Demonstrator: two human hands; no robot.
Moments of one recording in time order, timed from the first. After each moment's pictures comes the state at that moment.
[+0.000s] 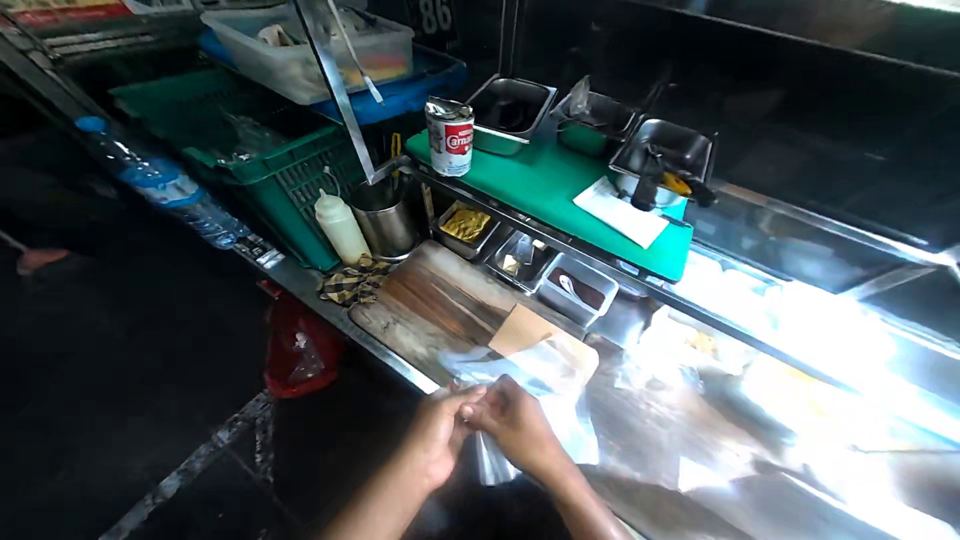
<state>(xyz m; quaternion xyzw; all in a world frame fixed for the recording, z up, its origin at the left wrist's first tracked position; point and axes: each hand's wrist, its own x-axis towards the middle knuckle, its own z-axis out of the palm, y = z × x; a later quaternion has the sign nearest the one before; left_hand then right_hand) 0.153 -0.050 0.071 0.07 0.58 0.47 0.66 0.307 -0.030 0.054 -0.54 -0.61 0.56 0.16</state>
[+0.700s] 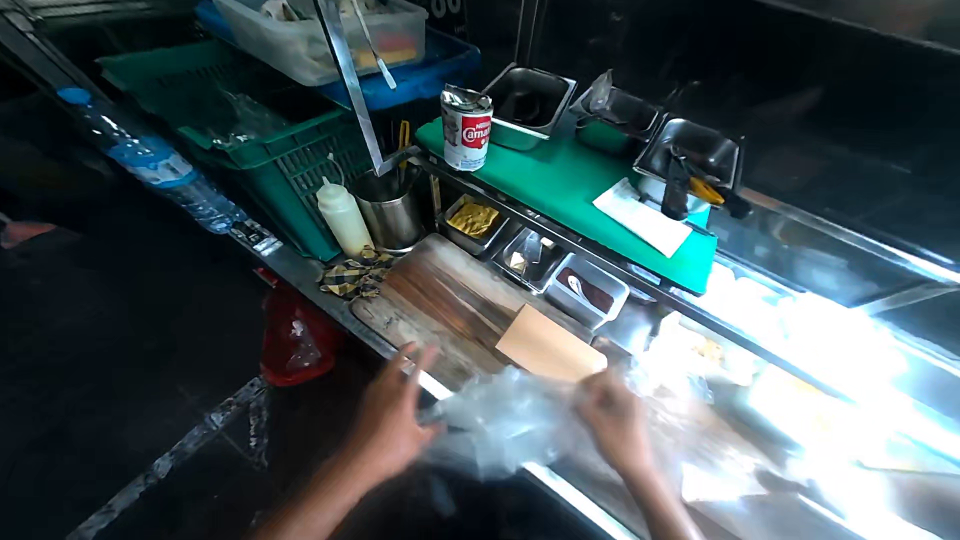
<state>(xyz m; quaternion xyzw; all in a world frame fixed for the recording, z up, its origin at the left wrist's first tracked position) 0.058 -0.046 0.065 0.68 0.67 0.10 0.30 0.401 -0.017 0.043 -0.54 -0.64 0.40 0.37</state>
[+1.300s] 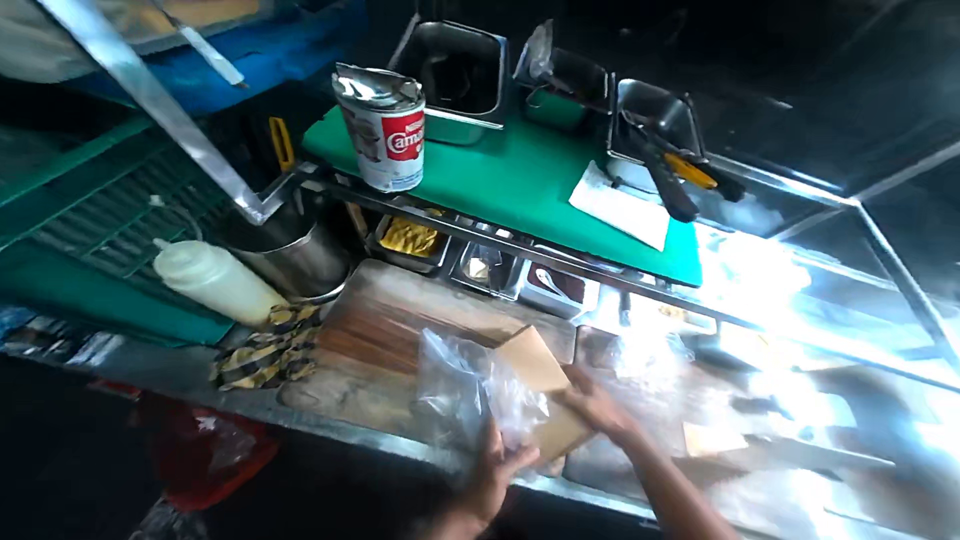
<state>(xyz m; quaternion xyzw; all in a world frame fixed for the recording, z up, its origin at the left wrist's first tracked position) 0.146 -0.013 -0.051 0.30 0.42 0.33 0.79 0.396 0.036 -0.042 -0.69 -0.40 0.59 0.17</state>
